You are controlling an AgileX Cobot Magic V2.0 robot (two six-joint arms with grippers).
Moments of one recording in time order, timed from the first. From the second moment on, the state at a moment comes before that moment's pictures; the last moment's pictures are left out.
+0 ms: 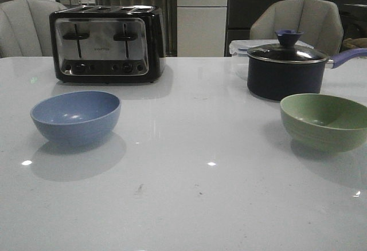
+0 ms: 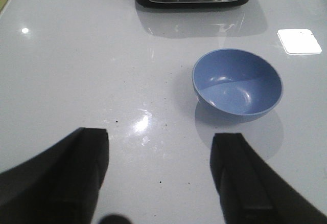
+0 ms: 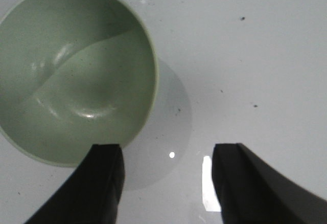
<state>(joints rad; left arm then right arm) -0.10 0.59 -0.59 -0.01 0.60 0.01 -0.11 1.51 -1.05 0.17 0.75 -0.06</state>
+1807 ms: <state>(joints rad) -0.10 0.59 -0.59 -0.01 0.59 0.01 0.41 1.79 -1.35 0.26 0.80 -0.27</state>
